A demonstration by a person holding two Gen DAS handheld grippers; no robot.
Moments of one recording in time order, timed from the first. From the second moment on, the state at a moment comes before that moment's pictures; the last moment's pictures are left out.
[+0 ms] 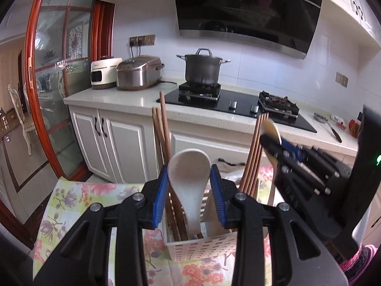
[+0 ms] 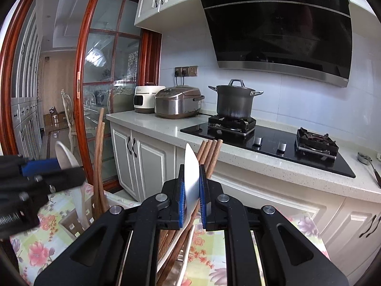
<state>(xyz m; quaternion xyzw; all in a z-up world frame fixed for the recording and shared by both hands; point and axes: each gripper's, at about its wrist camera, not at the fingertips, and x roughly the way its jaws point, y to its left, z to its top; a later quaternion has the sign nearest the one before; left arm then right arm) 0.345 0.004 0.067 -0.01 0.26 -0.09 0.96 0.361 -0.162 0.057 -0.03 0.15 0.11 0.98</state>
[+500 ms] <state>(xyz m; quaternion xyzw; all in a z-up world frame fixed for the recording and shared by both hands) 0.342 0.009 0.057 -0.01 0.26 -0.07 0.96 0.369 -0.156 0.049 -0.03 0.10 0.11 0.99</state>
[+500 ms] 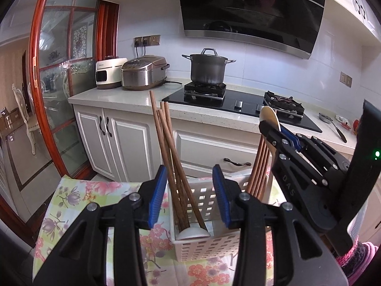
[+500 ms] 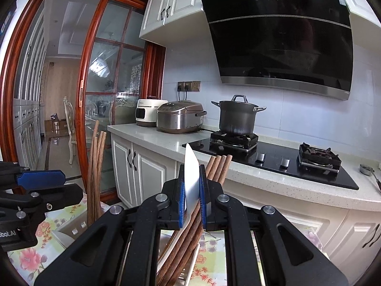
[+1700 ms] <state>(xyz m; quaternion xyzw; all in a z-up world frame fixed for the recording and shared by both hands) 0.294 0.021 0.045 -0.01 0.24 -0.02 0.97 0.312 -0.181 0.044 -0.01 0.13 0.11 0.98</state>
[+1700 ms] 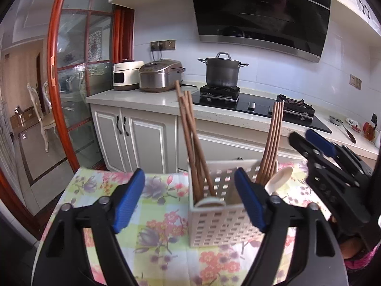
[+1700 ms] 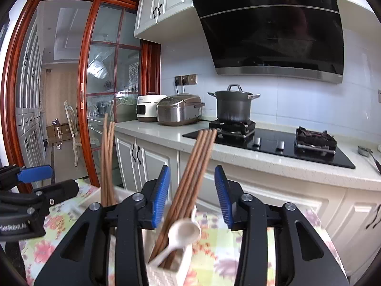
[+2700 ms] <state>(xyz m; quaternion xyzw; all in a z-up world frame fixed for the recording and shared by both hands) 0.094 0.018 0.043 0.00 0.18 0.01 0.98 0.082 -0.201 0.053 0.02 0.20 0.14 0.97</state>
